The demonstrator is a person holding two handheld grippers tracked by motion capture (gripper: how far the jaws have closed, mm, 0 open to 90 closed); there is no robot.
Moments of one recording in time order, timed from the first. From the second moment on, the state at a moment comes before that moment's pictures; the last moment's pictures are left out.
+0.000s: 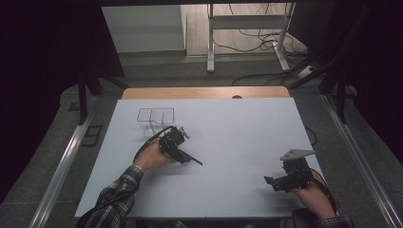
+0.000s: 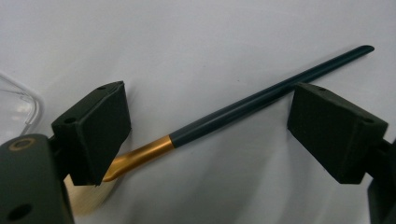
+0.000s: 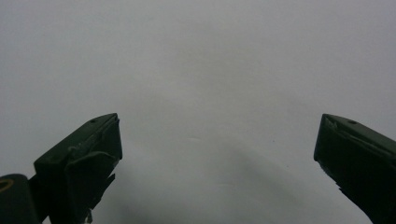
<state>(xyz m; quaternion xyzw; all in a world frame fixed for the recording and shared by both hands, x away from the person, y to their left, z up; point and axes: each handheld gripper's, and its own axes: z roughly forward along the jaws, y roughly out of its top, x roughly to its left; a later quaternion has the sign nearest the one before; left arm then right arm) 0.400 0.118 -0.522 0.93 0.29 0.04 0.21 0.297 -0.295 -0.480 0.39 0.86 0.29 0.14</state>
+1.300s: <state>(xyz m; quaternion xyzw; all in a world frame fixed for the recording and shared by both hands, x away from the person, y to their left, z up) 0.391 0.135 -0.503 0.93 0.28 0.03 0.24 0.297 -0.295 -0.480 0.39 0.86 0.29 0.14</state>
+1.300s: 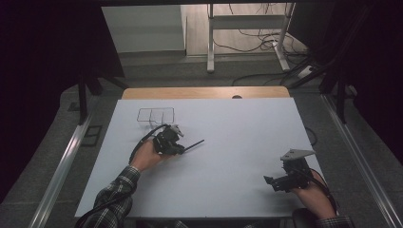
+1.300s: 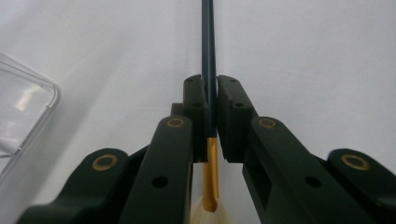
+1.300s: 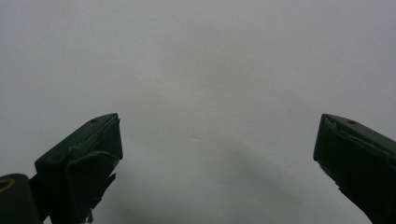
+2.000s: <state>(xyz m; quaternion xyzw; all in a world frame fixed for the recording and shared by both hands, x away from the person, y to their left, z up) 0.369 0.142 -0.486 0.92 0.28 0.03 0.27 0.296 -0.293 -0.479 0.39 0.86 0.30 0.14</state>
